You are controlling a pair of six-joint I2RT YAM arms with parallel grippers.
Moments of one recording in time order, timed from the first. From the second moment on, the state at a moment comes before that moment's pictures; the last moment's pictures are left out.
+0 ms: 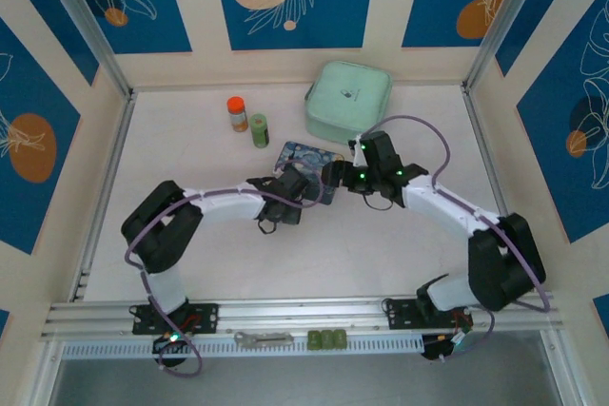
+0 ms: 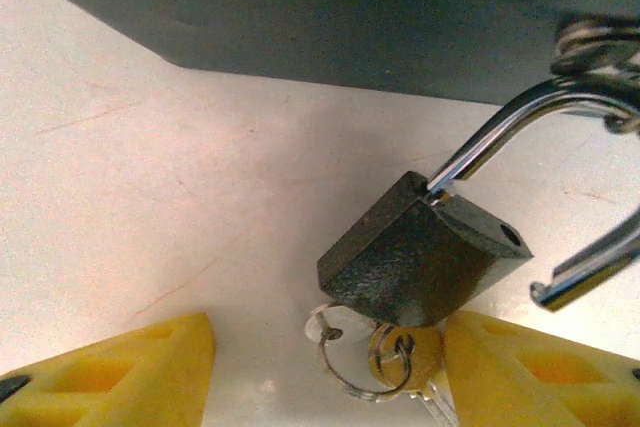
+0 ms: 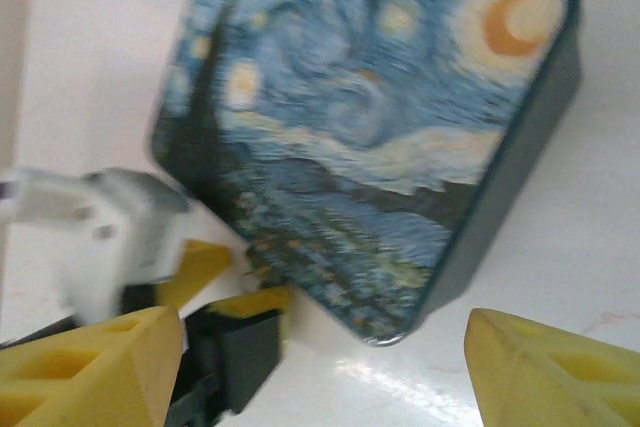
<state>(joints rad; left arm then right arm) -0.82 1.78 1.03 -0.46 -0.20 -0.57 0.47 1.42 0.89 -0.32 -0.31 0.62</state>
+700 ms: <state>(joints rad) -0.80 1.69 0.97 -0.22 -0.05 -0.17 0.44 1.64 0.96 -0.28 -0.23 0.81</state>
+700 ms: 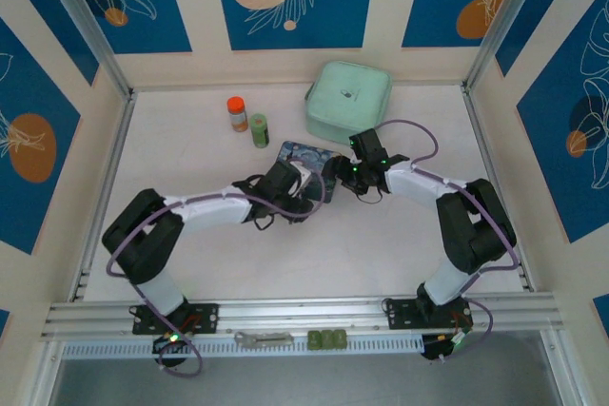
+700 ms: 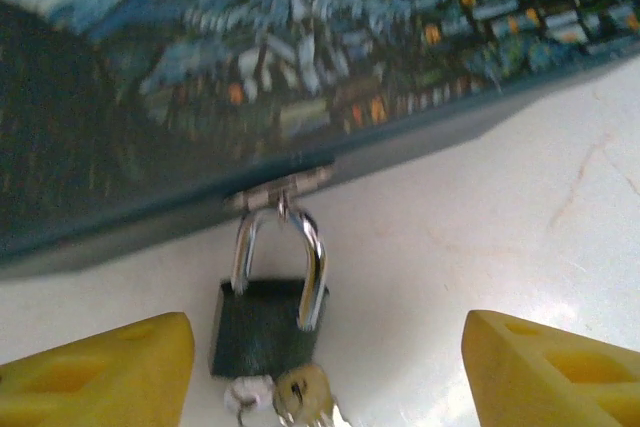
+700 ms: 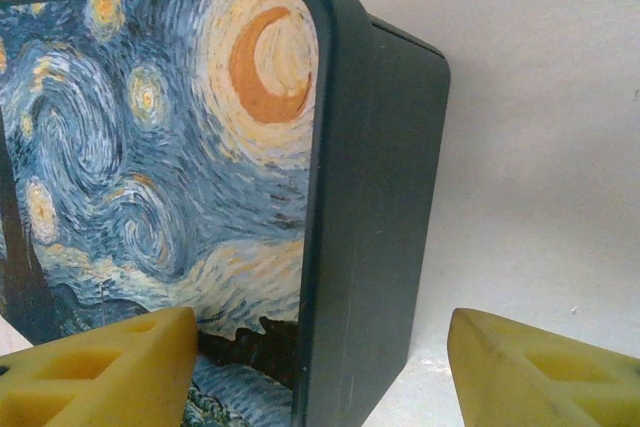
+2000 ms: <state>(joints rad) -0.67 1.71 0.83 -0.05 0.30 -0.25 0.44 1.64 0.96 -0.26 -0.24 0.84</state>
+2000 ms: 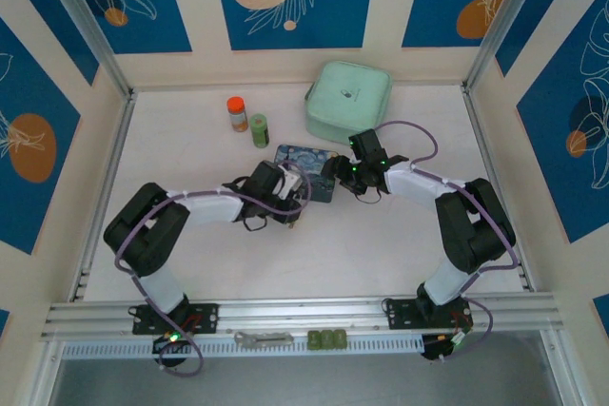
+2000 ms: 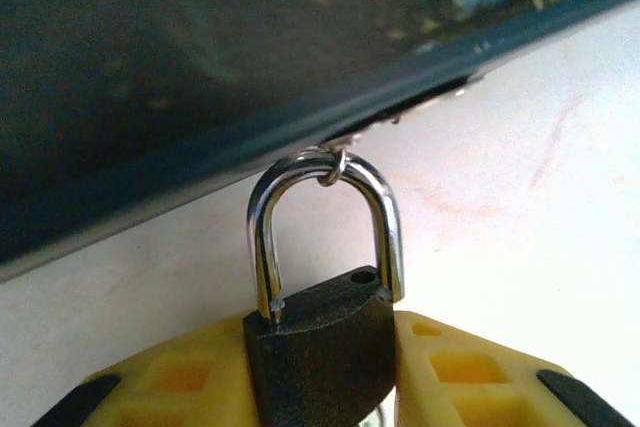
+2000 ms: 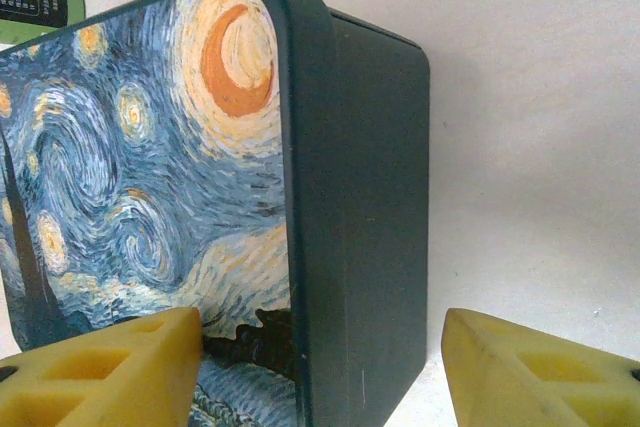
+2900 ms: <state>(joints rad) -0.54 1.63 0.64 0.19 0.42 -0.48 0.44 1.66 0.97 -0.26 -0.24 0.83</state>
